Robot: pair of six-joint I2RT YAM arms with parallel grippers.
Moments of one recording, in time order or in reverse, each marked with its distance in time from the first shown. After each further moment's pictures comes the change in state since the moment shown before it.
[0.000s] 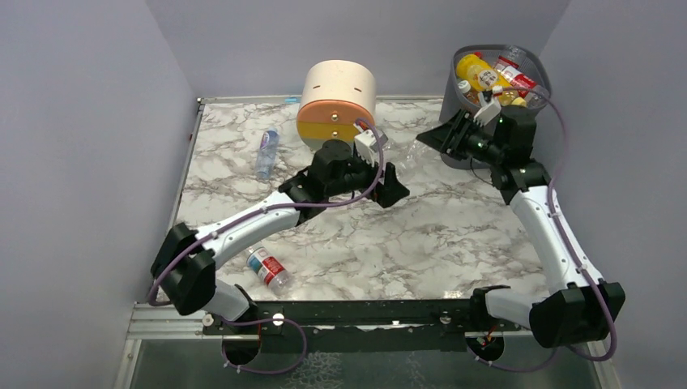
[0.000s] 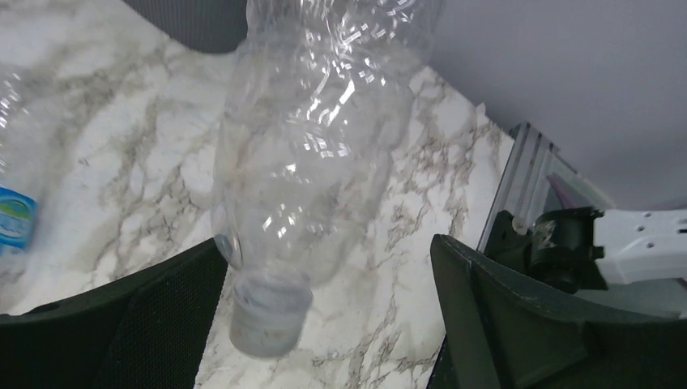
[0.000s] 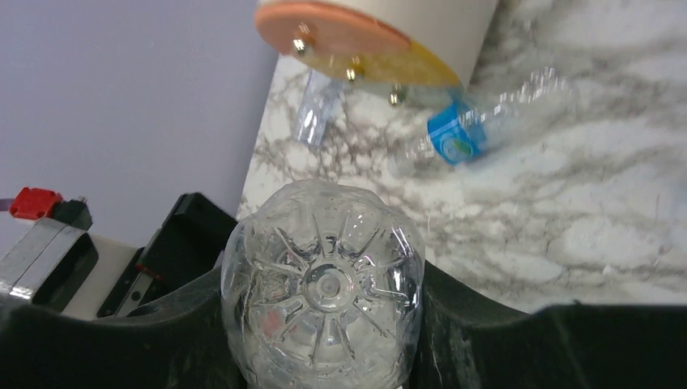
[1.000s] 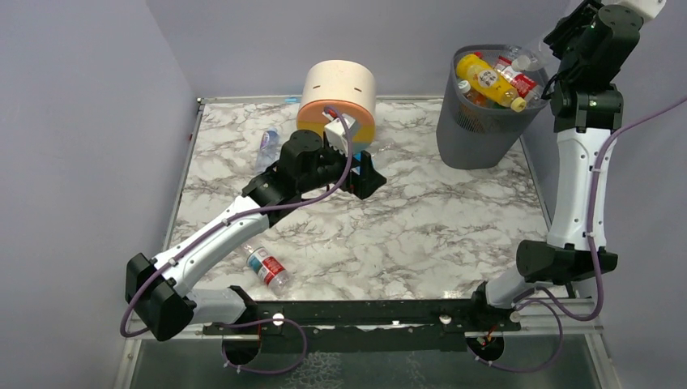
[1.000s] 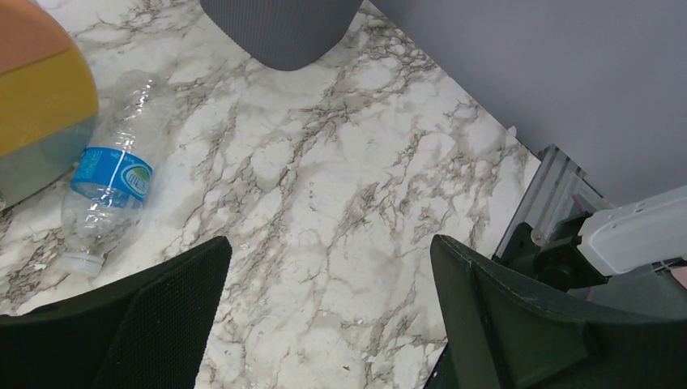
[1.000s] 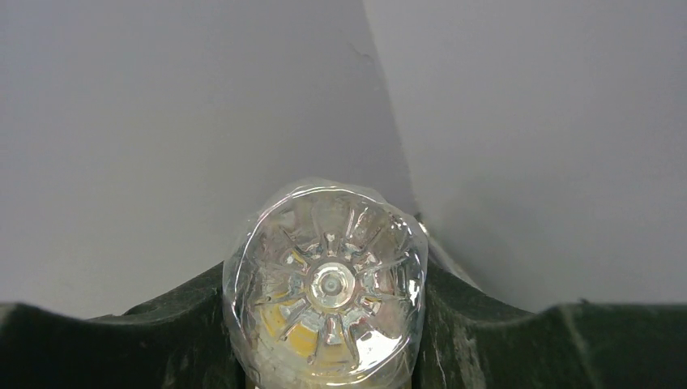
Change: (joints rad) left arm 0.078 -0.247 0.093 -0.316 -0.093 0.069; right arm -0.216 0.389 1.075 -0.273 0.952 -0.379
